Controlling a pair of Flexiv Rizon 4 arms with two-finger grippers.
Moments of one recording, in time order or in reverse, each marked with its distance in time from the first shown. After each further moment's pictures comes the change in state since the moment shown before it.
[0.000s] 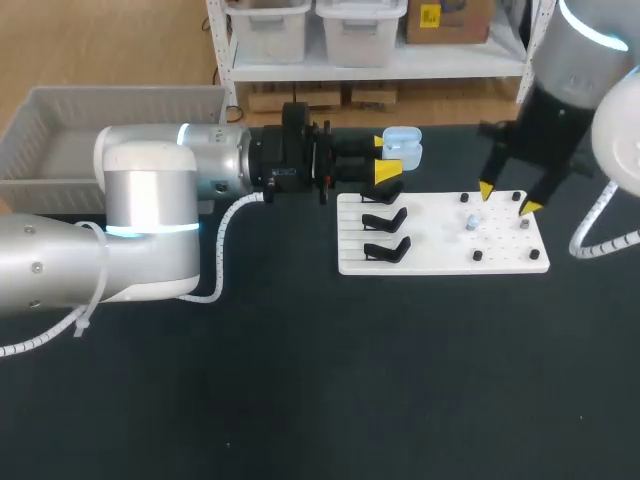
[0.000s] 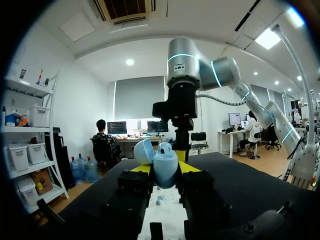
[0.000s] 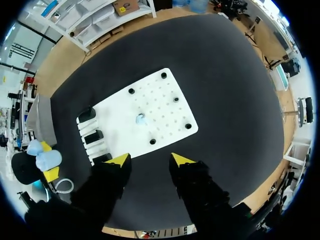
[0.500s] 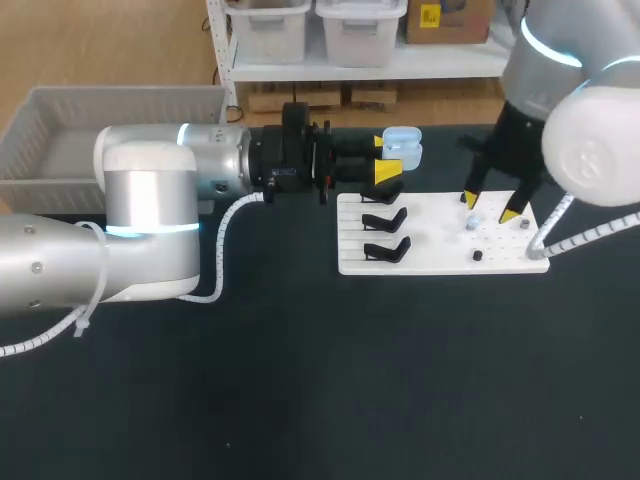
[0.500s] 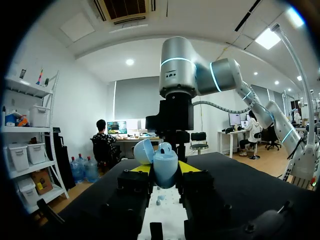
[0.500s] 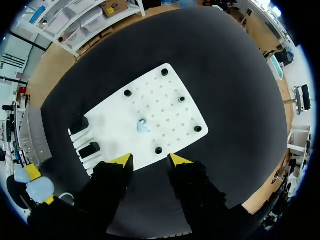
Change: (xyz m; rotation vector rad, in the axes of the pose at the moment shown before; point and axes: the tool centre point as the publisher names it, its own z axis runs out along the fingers) left arm 0.000 0.000 0.000 0.000 0.000 0.000; right arm -0.009 0.014 0.036 0.047 0.003 0.082
